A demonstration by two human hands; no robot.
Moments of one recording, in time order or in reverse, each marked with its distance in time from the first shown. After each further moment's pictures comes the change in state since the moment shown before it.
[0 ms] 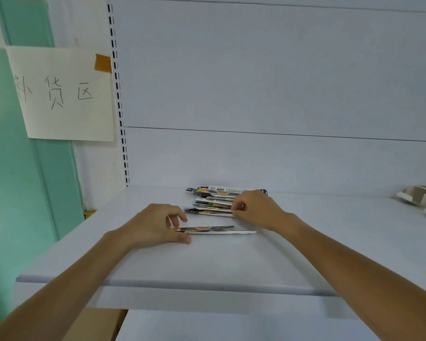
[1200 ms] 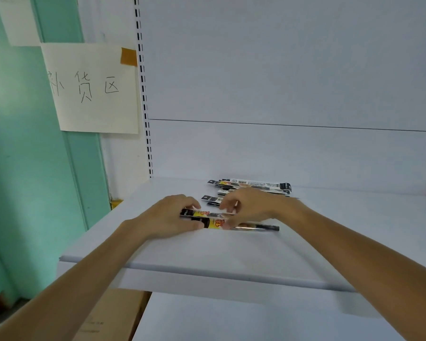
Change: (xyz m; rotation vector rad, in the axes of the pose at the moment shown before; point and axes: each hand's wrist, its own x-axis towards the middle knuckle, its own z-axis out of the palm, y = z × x) left_hand -0.009 -0.012 -0.005 0.152 0.003 0.001; right_hand 0.011 -0.056 0.002 0.106 -0.392 -0.166
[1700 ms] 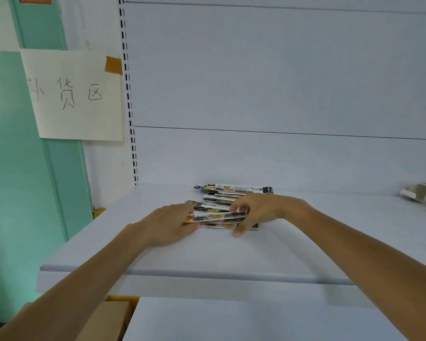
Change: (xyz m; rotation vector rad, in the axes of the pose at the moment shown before) left_hand 0.001 0.030 0.005 0.257 -0.046 0.119; right_hand -0.035 0.022 -0.016 -0.025 -0.055 0.124
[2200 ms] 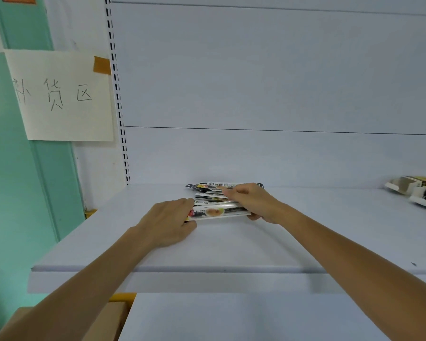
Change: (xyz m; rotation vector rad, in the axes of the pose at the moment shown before) left_hand -0.002 0.022 0.001 0.168 0.137 -0.003; right_hand -0.008 0.000 0.015 0.711 0.360 0.094
